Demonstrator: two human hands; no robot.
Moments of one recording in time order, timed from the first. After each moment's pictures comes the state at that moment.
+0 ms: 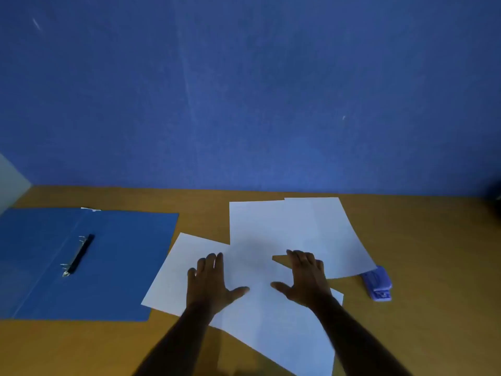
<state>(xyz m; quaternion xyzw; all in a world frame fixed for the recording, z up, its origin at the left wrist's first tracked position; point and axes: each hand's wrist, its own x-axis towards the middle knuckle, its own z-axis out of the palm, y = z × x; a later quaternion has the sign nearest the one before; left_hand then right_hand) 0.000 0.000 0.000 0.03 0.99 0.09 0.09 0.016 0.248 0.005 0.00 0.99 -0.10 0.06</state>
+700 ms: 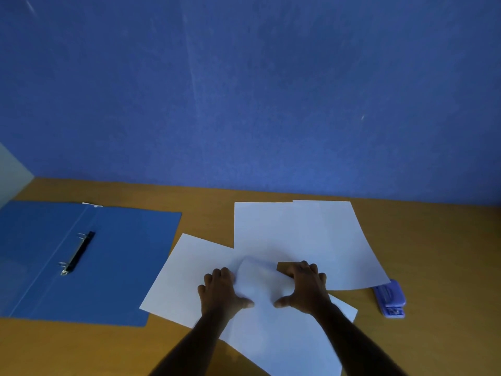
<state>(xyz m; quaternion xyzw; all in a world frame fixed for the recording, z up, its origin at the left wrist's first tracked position) -0.010 0.025 -0.016 -0.06 0.97 0.19 0.16 -0.008 0.246 -0.007 0.03 0.97 -0.19 0.17</state>
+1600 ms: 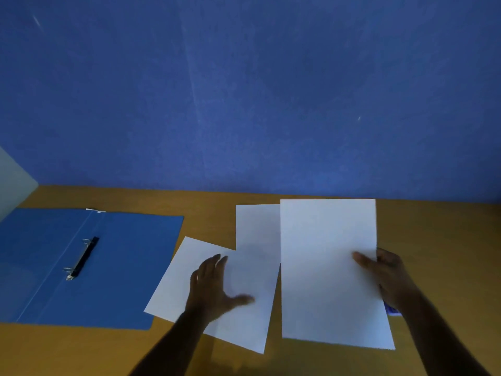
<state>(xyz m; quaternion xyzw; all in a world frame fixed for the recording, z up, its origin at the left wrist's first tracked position) -0.016 -0.014 -0.005 0.05 0.97 0.21 0.10 0.012 0.366 0.064 0.21 0.69 -0.70 0.01</state>
